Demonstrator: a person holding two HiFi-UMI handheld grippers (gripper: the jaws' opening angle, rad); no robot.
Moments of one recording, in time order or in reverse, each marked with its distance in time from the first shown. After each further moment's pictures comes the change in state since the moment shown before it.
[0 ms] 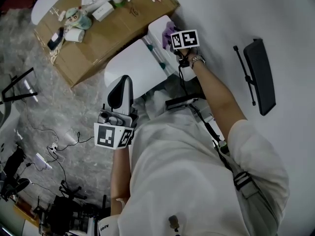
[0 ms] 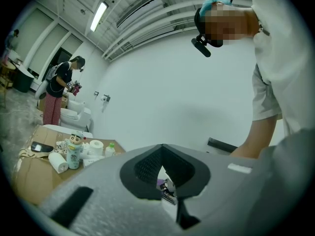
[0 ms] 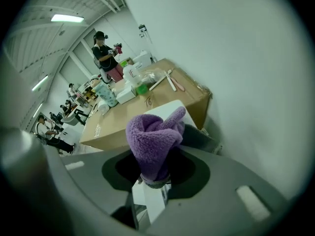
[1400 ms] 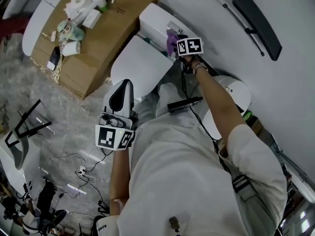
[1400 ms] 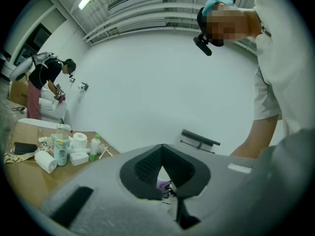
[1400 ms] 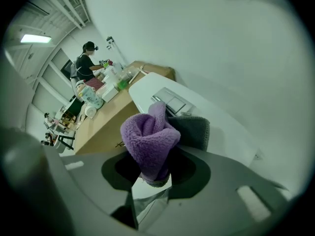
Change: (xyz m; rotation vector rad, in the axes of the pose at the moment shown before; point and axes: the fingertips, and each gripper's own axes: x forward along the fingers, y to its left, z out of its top) left arm -0.085 0.021 -0.004 0.008 0.115 -0.314; right arm -0.044 0.031 -0.143 0.348 -0.075 -0.186
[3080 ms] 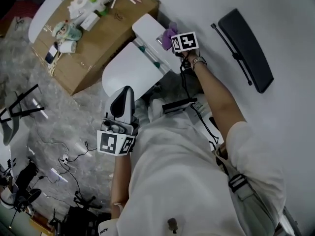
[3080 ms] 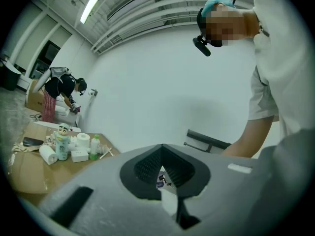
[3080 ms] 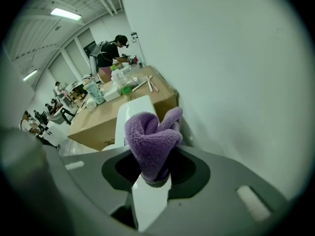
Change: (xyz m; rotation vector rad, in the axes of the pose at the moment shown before) left arm 0.091 -0.083 -0.021 0.018 -0.040 0.193; right arm -0.008 -0.068 0.119 -0.331 -0.032 0.027
